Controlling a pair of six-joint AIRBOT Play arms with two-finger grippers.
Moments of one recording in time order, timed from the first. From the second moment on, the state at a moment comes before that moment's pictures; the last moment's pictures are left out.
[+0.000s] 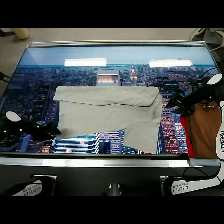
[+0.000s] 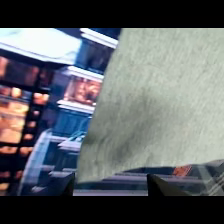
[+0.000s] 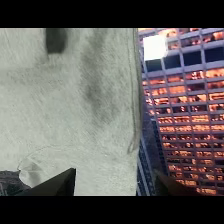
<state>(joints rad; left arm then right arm) 0.24 -1.21 0.68 1.10 -1.16 -1.51 -0.31 -1.64 1.45 -1.12 1.50 1.51</state>
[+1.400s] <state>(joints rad) 0.22 -1.14 0.60 1.03 -1.03 -1.45 -0.12 -1.62 1.17 -1.11 1.12 1.41</state>
